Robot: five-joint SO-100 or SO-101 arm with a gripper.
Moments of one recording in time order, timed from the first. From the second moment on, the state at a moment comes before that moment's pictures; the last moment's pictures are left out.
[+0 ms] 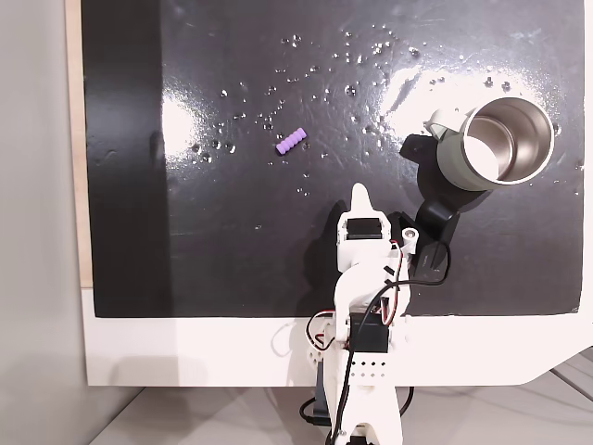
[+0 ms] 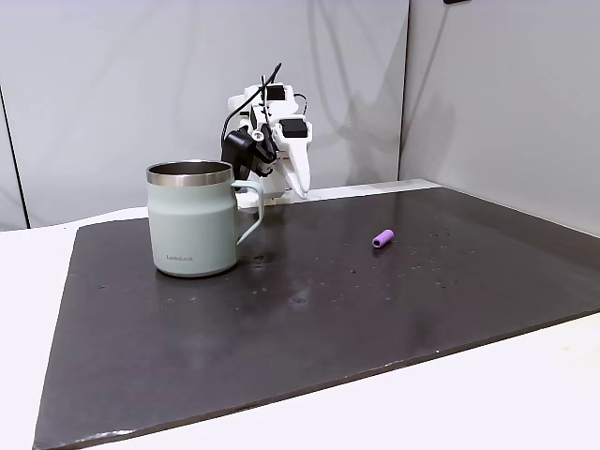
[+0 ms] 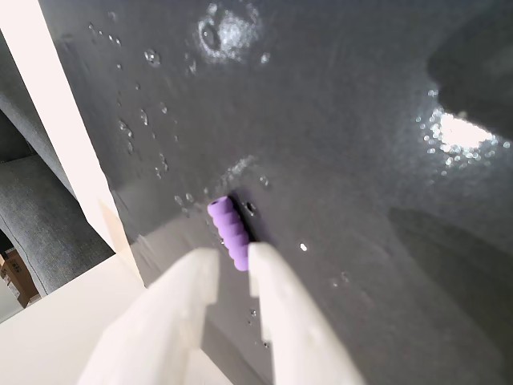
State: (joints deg) arm 3.4 181.6 172.7 43.9 -2.8
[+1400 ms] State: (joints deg) arm -6.2 123.5 116.8 53.6 -4.8
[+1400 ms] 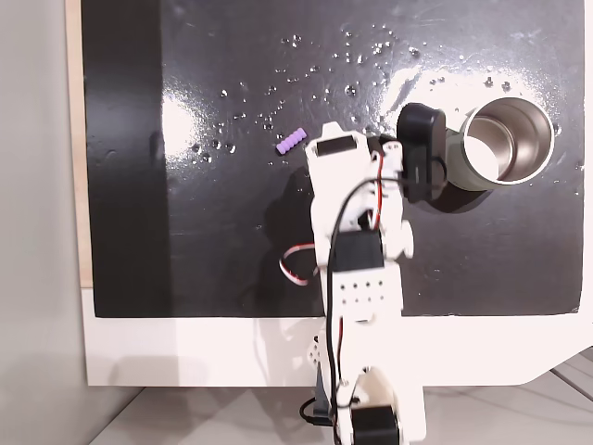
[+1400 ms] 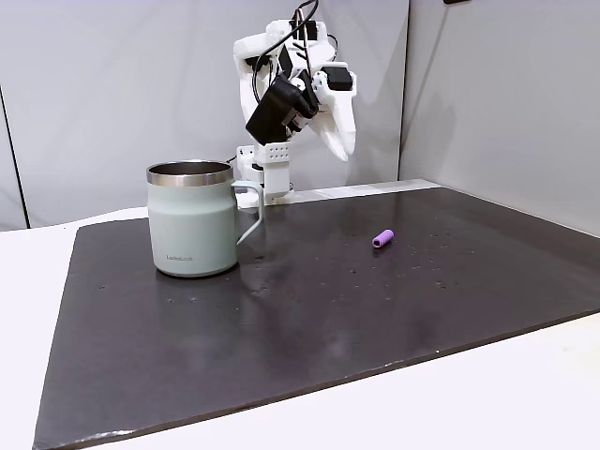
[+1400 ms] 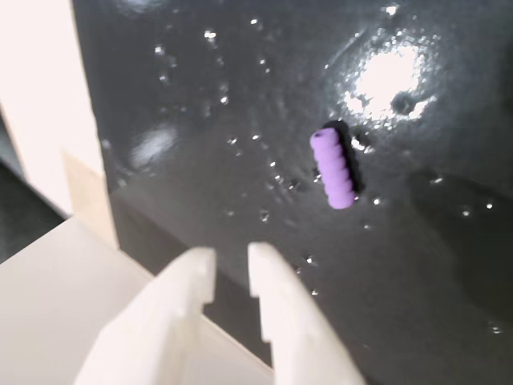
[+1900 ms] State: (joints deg) arm -10.5 88.4 89.7 66.8 -4.8
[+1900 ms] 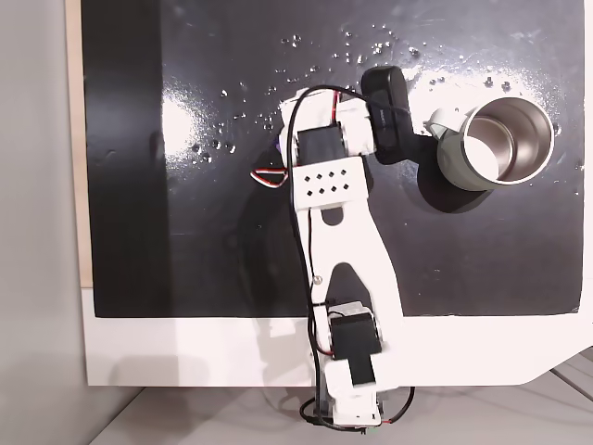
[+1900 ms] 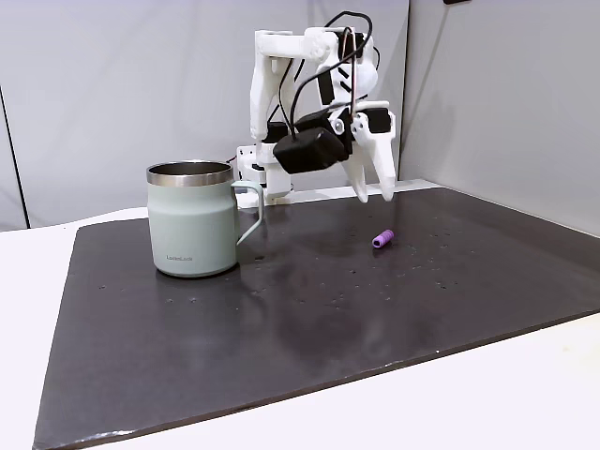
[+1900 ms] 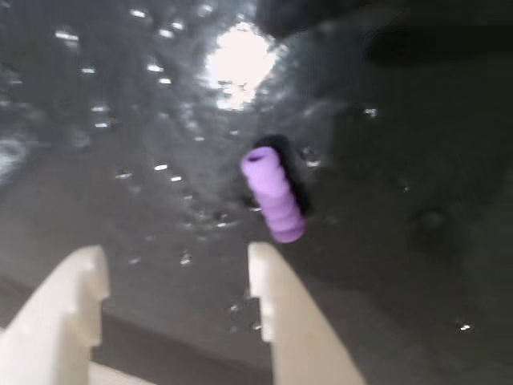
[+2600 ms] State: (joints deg) arm -15.2 70.3 83.9 68.4 -5.1
